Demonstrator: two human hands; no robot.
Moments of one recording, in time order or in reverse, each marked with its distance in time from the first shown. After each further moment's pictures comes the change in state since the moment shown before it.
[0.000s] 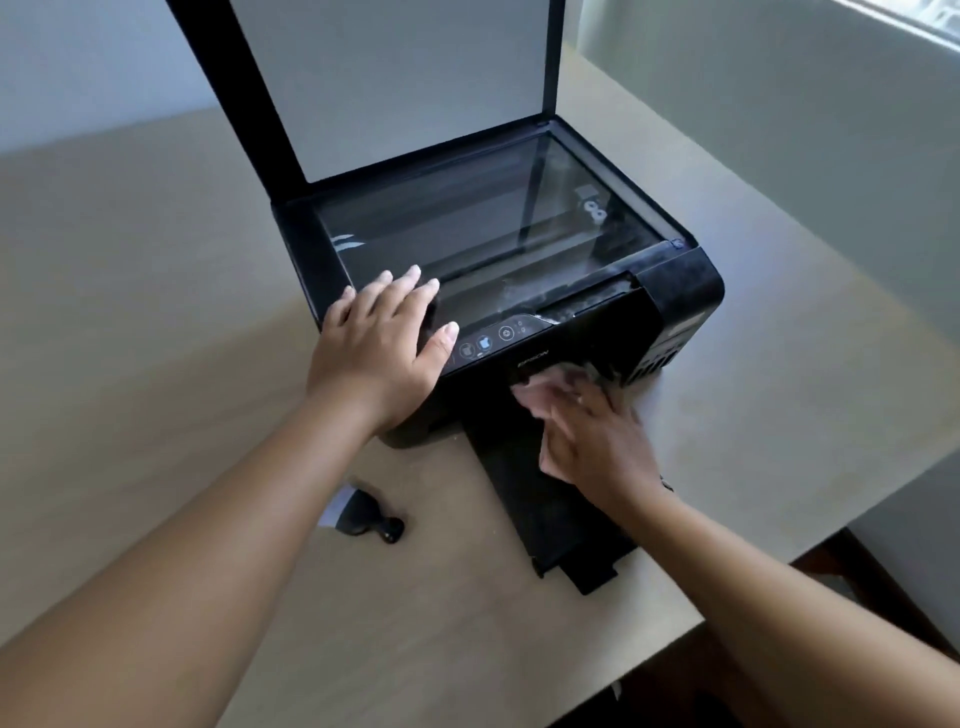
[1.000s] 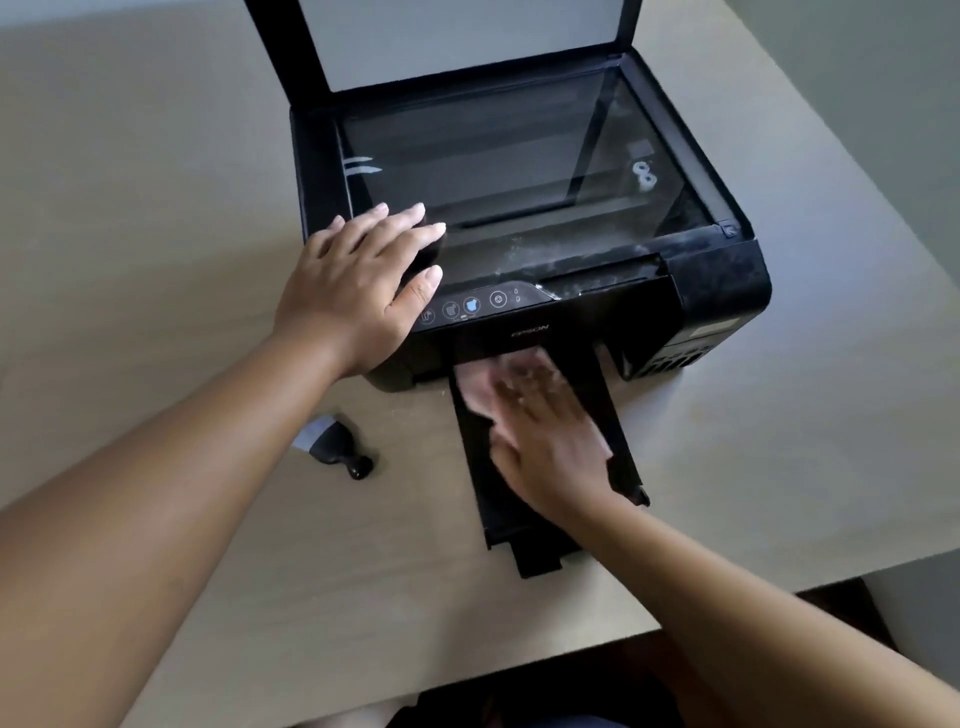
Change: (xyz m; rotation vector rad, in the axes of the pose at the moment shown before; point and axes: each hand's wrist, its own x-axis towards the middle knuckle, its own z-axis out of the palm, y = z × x) left_hand 0.003 0.004 0.001 0.081 0.041 -0.047; right_hand -0.001 -0.014 0.008 0.121 -0.074 -0.381
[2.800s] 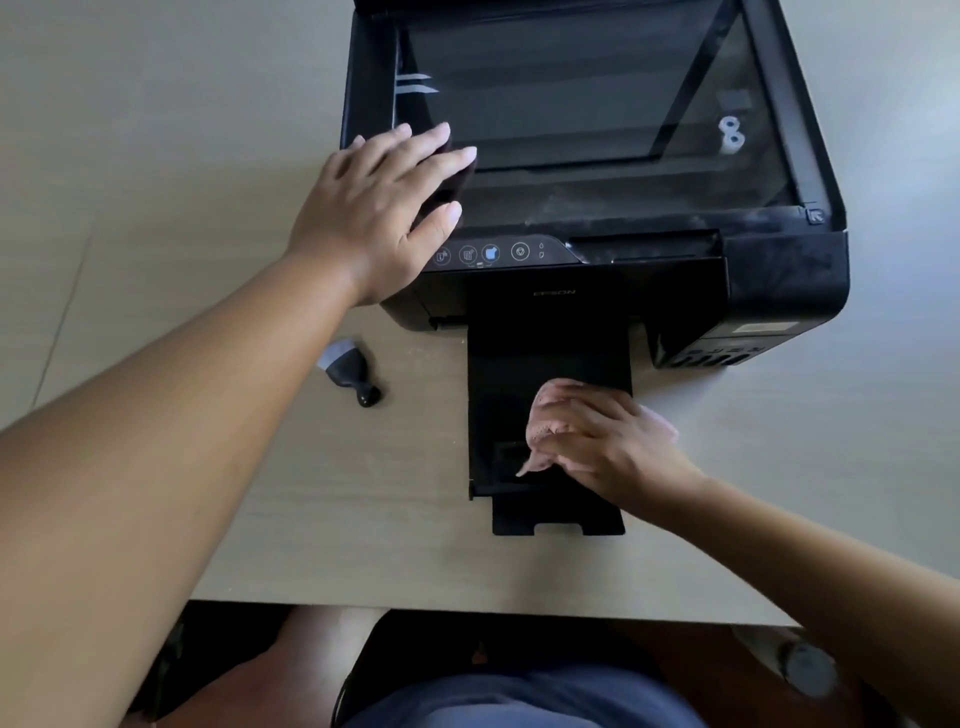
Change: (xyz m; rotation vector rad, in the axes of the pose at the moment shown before) left_hand -0.003 0.007 -0.001 0.089 0.007 -0.133; right_hand -0.028 0.081 -0.034 0.145 -0.129 -0.588
